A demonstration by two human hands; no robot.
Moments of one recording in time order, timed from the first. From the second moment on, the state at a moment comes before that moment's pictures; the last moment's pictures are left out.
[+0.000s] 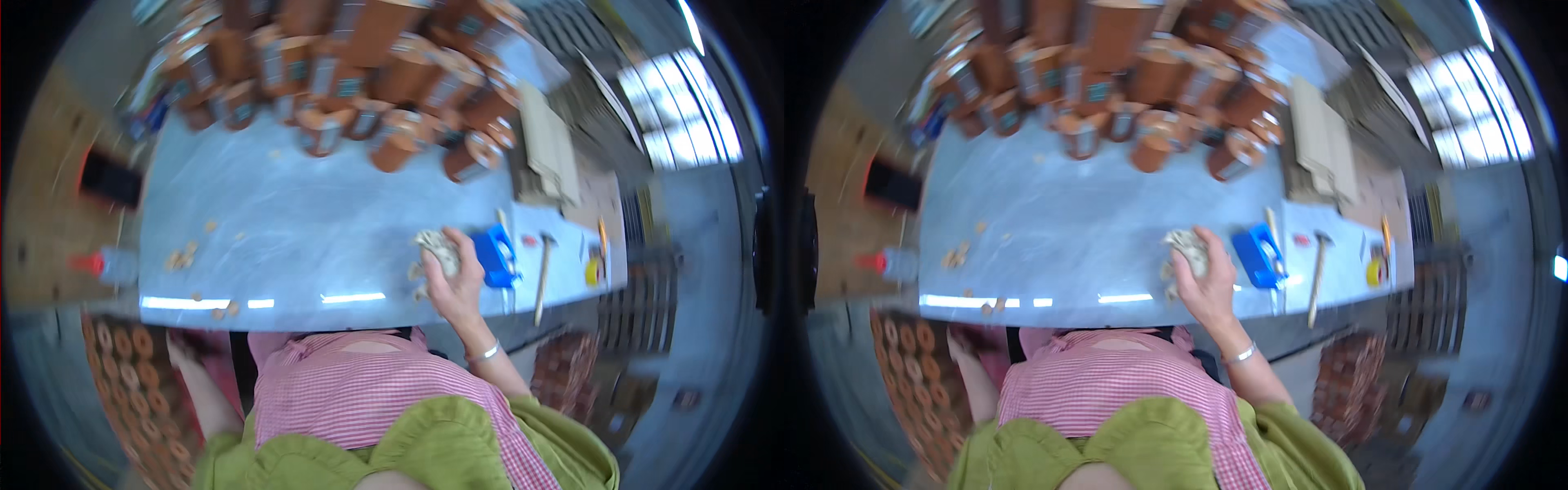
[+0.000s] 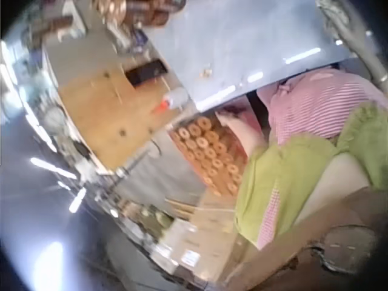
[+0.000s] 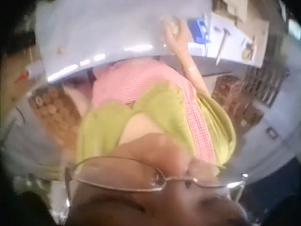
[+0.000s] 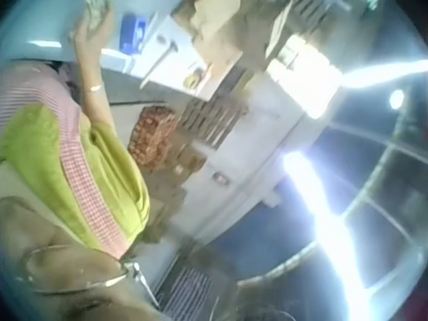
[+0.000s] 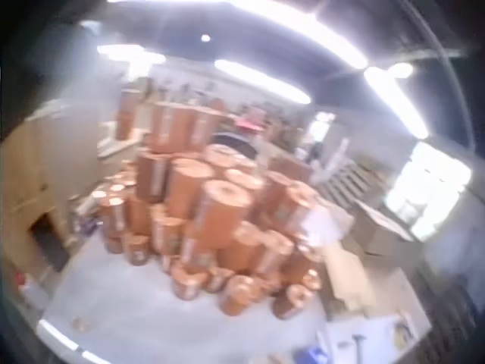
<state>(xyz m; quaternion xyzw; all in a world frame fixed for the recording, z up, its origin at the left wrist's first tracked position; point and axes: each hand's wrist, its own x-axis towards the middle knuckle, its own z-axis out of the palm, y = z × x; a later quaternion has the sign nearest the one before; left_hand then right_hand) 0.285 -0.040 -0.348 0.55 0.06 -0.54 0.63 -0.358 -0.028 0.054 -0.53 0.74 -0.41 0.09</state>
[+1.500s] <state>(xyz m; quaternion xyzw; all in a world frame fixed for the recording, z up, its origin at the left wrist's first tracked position) -0.515 0.079 0.047 -0.27 -0.89 -0.36 0.03 -0.814 0.203 -0.049 -0.10 0.95 -0.16 -0.23</state>
